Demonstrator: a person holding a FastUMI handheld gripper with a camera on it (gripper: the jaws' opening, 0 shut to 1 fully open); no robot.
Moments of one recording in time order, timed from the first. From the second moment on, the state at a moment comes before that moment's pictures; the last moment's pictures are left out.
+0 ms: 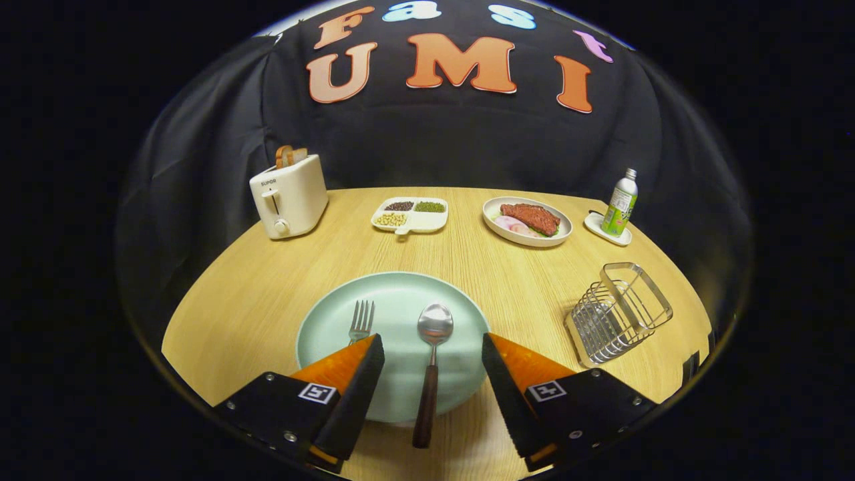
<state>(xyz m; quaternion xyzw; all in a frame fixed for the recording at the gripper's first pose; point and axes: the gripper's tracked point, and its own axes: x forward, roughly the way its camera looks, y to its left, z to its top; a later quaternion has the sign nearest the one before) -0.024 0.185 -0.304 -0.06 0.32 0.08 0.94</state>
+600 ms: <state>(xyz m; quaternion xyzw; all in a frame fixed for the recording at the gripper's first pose) -0.045 0.185 -0.344 -0.08 0.39 0.07 0.91</state>
